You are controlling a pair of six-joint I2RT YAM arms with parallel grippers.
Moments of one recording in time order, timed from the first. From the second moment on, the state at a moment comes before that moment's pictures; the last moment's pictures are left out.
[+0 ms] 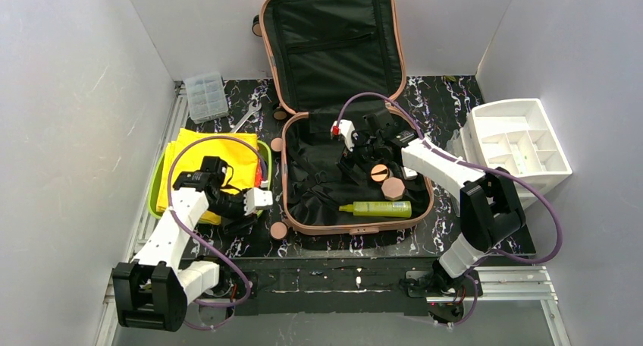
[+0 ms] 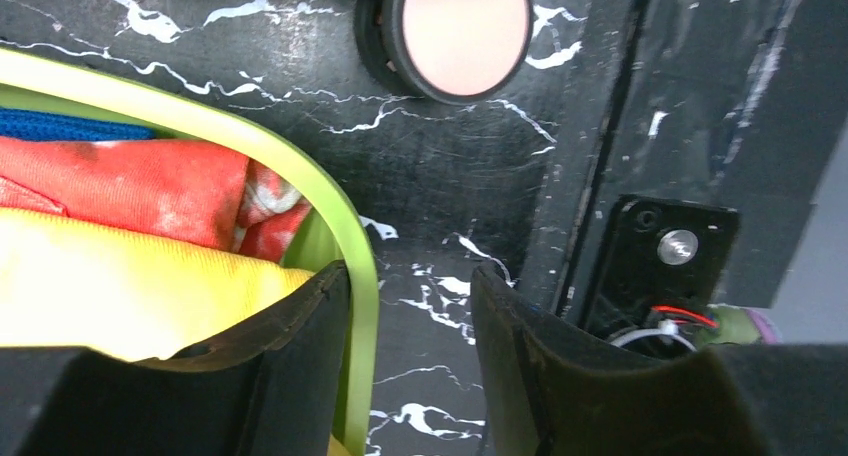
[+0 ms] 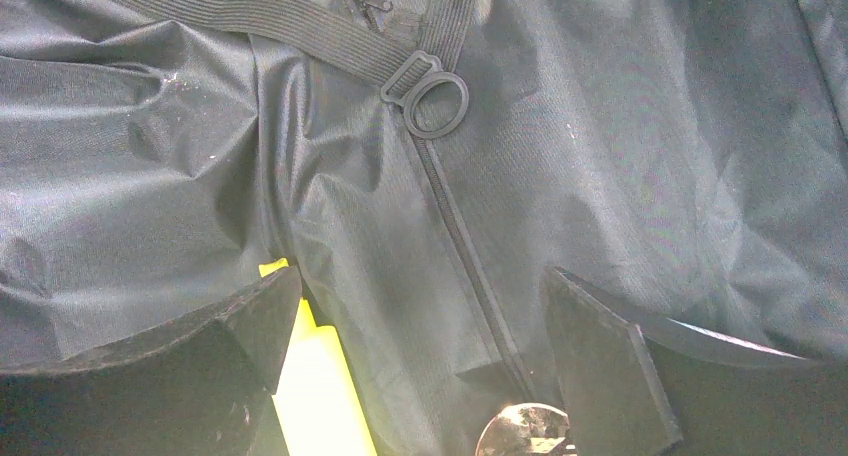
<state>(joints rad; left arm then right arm) -0.10 1.08 0.79 -1.23 0.56 1.29 0.57 1.62 1.17 -0.46 -0.54 -0.48</state>
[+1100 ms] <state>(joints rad) -0.23 1.47 1.01 -0.85 0.25 0.49 0.56 1.62 1.17 -0.46 -0.54 -0.48</state>
